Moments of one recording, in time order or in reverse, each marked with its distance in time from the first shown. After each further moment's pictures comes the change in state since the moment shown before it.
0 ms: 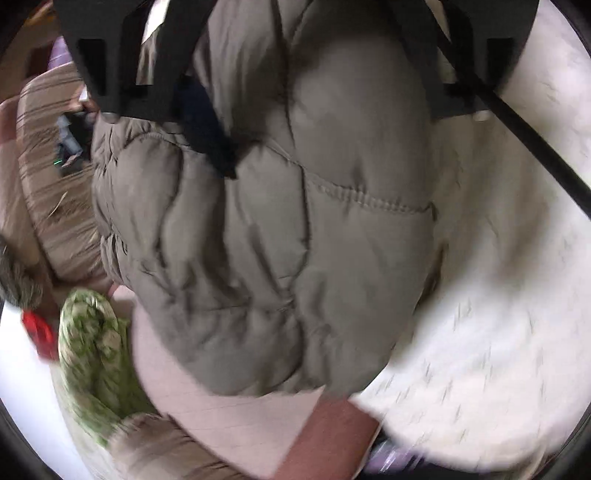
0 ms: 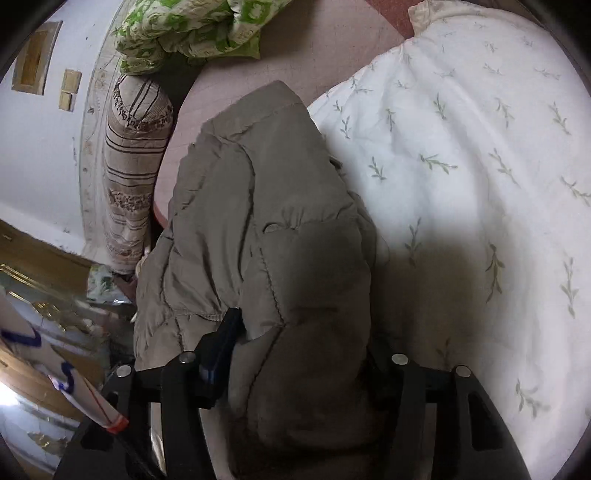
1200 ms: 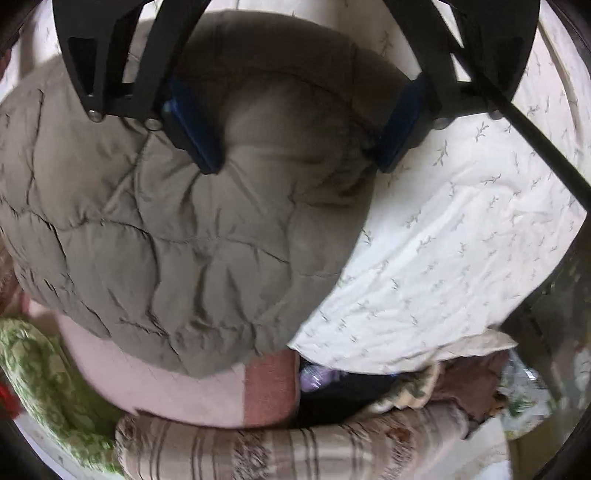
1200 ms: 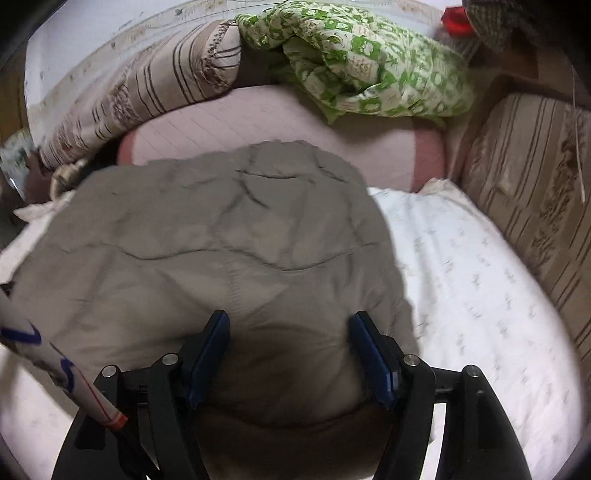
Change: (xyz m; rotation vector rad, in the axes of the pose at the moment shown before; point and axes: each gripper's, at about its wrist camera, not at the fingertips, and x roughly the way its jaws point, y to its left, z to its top) left arm -0.026 -0.039 -0.088 0.046 -0.295 0.565; right arm -0.005 0.092 -0.079 -0.590 -0.267 -0.591
